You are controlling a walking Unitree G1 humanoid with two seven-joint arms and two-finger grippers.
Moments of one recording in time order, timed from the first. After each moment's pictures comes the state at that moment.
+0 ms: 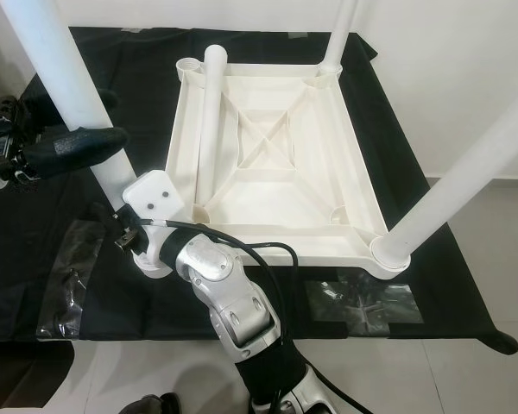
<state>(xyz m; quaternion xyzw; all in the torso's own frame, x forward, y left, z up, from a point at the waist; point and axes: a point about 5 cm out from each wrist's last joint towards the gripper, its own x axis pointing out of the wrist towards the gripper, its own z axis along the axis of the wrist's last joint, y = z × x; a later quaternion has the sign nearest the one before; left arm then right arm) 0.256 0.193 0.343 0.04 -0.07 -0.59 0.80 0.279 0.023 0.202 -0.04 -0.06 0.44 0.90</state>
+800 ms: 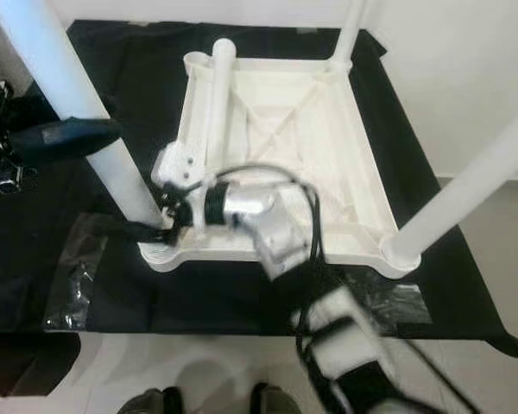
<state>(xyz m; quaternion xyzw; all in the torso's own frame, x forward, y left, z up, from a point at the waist) 0.248 0.189 0.351 0.06 -0.08 -0.59 0.80 0.336 -0.028 0.254 -0.17 -0.10 0.66 0.72</state>
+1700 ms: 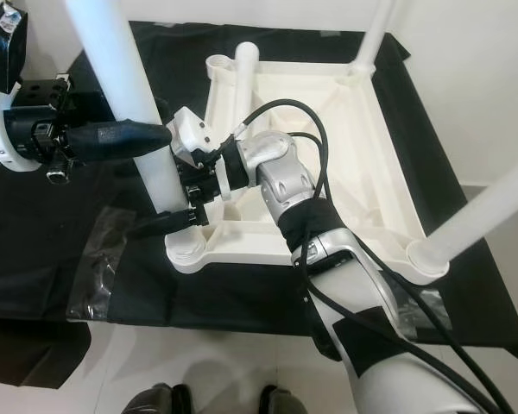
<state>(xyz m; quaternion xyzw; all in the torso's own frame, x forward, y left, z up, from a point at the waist) 0.277 0.148 0.356 0.07 -0.07 -0.66 0.74 0.348 -0.036 0.276 -0.17 -0.09 0.78 0.59</state>
